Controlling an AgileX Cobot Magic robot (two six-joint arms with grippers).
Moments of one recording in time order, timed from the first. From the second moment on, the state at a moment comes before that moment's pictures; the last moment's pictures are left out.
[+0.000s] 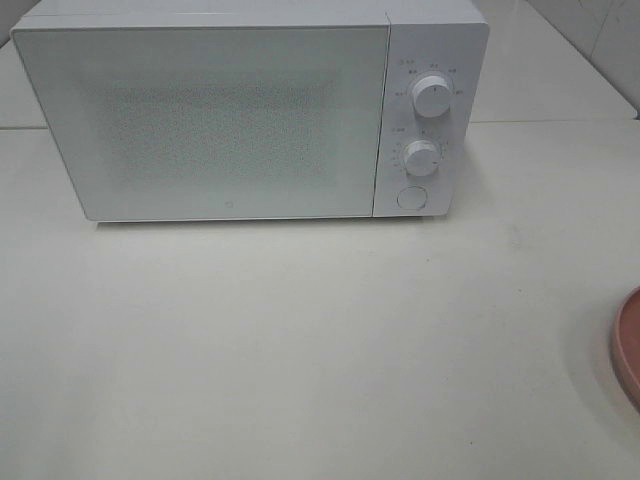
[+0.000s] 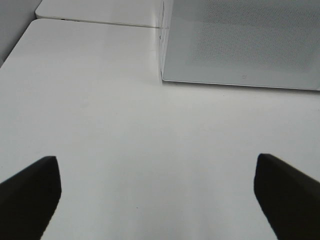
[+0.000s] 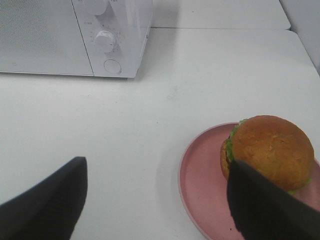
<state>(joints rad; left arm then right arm) 0.07 -0.01 -0.52 -0.15 1.07 0.06 0.11 0.00 -0.50 0.01 1.00 0.06</state>
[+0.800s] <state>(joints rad) 0.07 -0.01 -0.52 -0.15 1.07 0.06 0.11 0.00 -0.50 0.01 1.00 0.06</state>
